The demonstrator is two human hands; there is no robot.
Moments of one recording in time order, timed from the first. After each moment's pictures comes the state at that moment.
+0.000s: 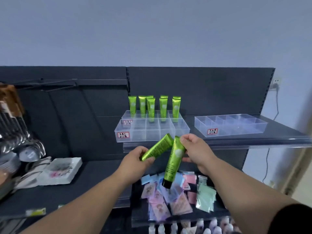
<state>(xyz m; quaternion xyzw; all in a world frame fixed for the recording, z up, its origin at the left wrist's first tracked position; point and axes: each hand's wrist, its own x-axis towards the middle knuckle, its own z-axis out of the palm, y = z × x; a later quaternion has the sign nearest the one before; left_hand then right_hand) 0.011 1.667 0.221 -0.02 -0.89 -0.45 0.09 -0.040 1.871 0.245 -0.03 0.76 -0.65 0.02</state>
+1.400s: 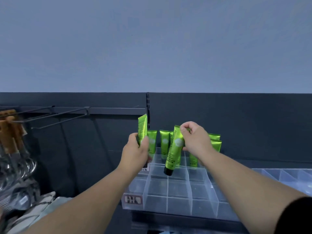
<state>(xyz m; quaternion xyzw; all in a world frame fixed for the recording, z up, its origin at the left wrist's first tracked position) -0.196 1.594 0.312 0.08 -0.78 -0.55 0.28 -0.267 1.760 0.341 -0.15 0.80 -0.55 -0.16</state>
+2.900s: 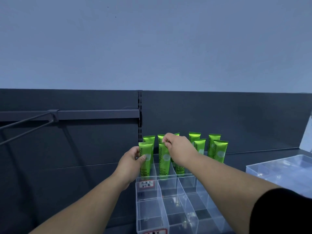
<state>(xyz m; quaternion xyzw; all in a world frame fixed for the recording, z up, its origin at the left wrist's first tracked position) -0.308 1.497 0.257 -0.04 -0.80 -0.60 0.09 -0.325 1.678 0.312 -0.15 0.95 -0.24 -0.14</state>
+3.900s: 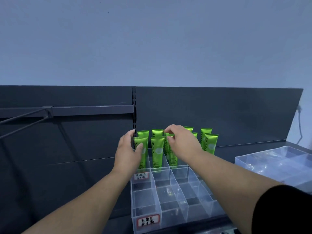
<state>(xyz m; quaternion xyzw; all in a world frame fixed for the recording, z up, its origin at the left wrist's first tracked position) -0.282 1.517 0.278 -0.03 -0.84 -0.48 0.26 -0.297 1.698 0.317 -0.12 0.94 -0.23 -0.23</state>
